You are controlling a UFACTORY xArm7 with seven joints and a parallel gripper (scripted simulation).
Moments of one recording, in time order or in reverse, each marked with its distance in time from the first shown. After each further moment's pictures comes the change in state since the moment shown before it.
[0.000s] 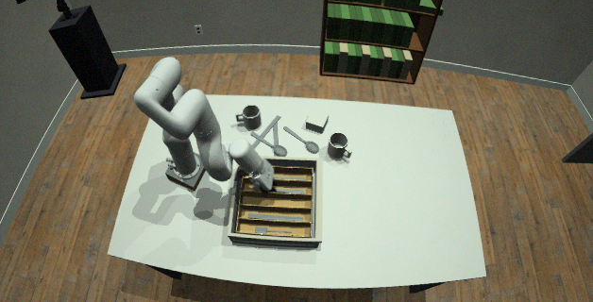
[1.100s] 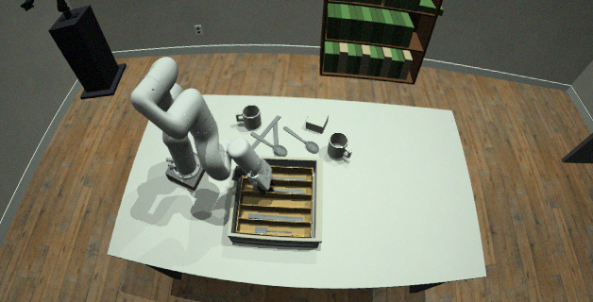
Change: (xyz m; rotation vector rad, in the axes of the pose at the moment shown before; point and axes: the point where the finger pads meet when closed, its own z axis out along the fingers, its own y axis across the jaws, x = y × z) arm 0.009 0.000 -0.004 0.000 0.023 0.002
